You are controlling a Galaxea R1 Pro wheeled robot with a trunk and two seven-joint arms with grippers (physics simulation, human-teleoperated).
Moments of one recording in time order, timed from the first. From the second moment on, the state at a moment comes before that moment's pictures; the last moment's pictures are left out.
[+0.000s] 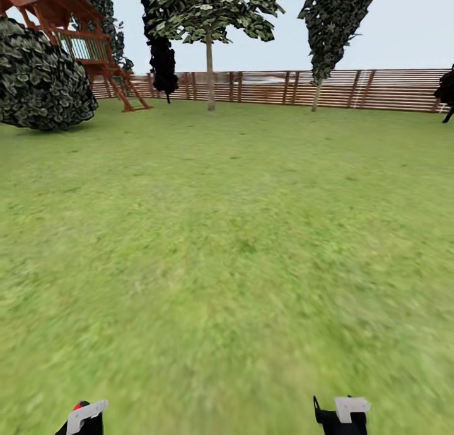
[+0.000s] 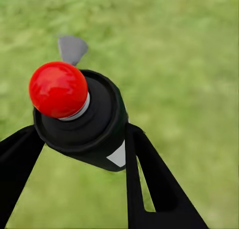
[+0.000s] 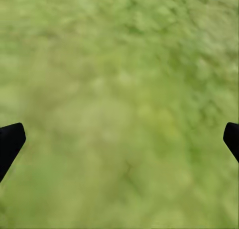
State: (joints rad) left arm -0.37 0.15 0.42 -0.12 -0.12 -0.55 0.02; right arm -0.38 0.00 -0.94 -0.22 0.97 -0.62 -0.03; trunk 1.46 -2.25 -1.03
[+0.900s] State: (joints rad) left arm -0.38 0.15 0.42 -0.11 -0.12 -0.55 0.02; right arm -0.38 0.00 -0.94 -0.22 0.97 -0.62 -0.02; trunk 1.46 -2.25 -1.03
